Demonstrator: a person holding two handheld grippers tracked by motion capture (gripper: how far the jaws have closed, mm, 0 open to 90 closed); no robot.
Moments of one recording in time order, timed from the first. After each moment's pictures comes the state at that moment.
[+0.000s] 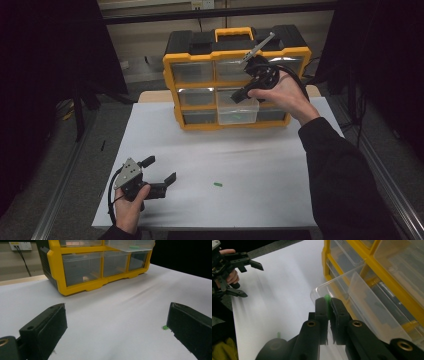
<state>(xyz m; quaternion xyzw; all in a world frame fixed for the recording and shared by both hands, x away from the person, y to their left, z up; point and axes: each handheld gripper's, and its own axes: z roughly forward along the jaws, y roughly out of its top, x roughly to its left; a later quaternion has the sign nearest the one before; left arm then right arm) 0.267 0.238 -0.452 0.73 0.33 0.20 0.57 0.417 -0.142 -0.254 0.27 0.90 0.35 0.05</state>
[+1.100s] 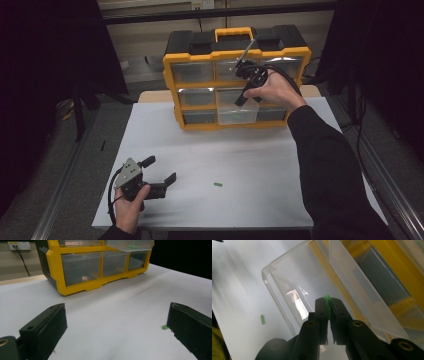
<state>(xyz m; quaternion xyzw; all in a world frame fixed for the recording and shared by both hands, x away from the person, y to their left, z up) 0.267 0.238 -0.452 0.73 0.33 0.20 0.57 0.462 -0.131 -0.286 0.31 0.92 0.21 0.01</state>
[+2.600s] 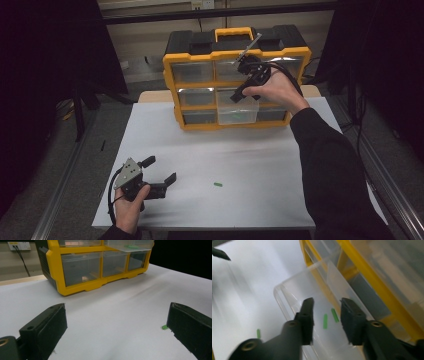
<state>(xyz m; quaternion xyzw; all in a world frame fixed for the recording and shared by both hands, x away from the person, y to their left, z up) 0.267 0.239 -0.452 0.73 0.32 0.20 0.56 0.448 -0.134 -0.268 0.29 0.91 0.29 0.07</state>
